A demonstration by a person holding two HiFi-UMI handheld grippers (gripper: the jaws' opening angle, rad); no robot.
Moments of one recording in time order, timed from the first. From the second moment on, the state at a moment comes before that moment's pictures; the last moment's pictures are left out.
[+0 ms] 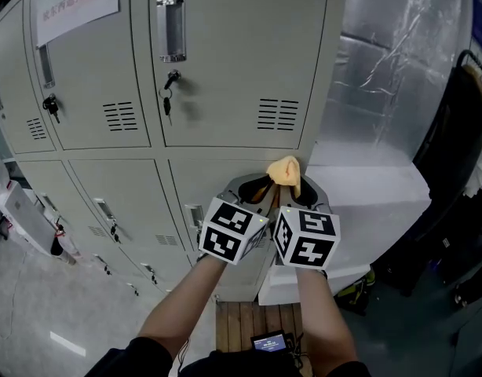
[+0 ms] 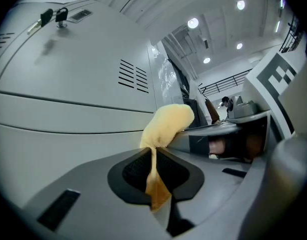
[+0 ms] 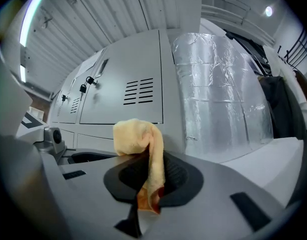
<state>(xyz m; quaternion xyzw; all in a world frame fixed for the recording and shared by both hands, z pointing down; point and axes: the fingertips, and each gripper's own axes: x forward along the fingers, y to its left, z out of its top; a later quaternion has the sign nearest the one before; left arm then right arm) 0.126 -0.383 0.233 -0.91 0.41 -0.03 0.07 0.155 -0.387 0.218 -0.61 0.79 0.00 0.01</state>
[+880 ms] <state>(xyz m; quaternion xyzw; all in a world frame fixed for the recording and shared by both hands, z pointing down) 0.139 -0.378 0.234 -0.92 0.39 -0.02 0.06 0.168 -0.382 0.220 -0.61 0.79 0.00 0.03</state>
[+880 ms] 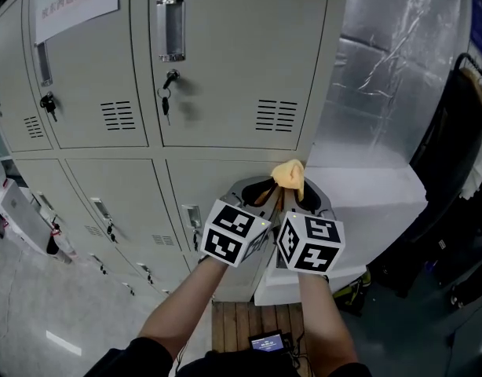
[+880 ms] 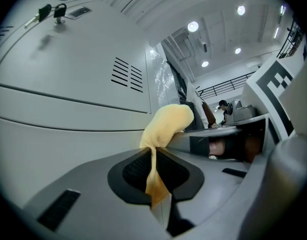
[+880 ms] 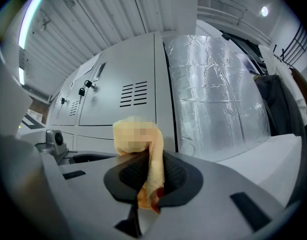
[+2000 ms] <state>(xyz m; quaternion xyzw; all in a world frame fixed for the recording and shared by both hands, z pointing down) -0.050 -0.348 0.269 -0.85 0.52 -0.02 0.03 -0.024 -0.360 0.255 -0.47 0.88 -0.03 0.01</state>
